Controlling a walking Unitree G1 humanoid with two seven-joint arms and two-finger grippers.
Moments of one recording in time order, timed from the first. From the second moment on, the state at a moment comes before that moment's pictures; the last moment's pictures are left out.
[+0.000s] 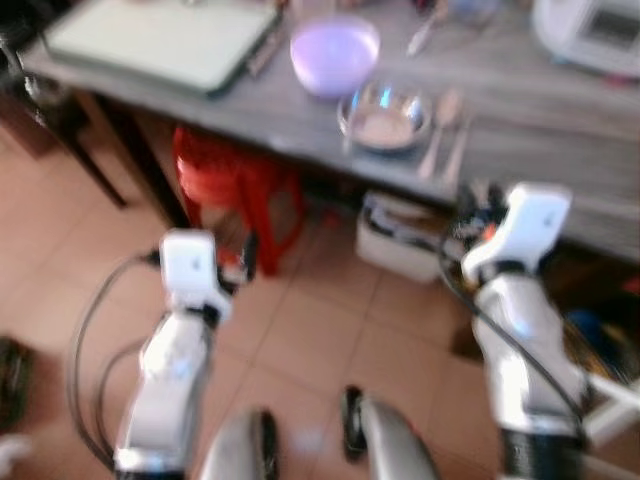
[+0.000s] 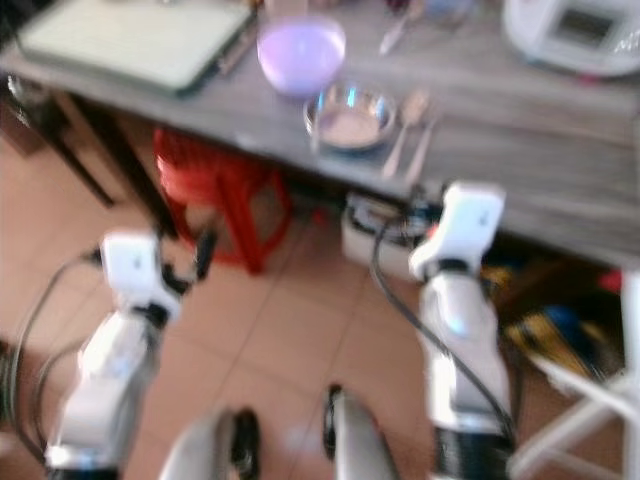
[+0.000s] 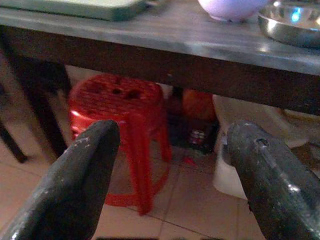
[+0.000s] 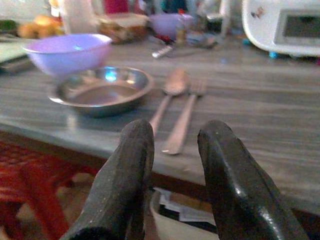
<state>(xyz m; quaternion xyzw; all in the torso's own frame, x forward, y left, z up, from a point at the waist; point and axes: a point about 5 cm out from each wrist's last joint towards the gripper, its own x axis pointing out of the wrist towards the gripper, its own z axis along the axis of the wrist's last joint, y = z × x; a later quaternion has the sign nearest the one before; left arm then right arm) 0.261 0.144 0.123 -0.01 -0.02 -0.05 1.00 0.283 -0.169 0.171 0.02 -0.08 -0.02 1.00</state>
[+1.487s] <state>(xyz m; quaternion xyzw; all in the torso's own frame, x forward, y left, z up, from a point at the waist) 0.257 0.129 0.113 -0.04 -0.02 -0.10 0.99 0.295 -0.161 0.168 0.02 -0.08 0.00 1.00</state>
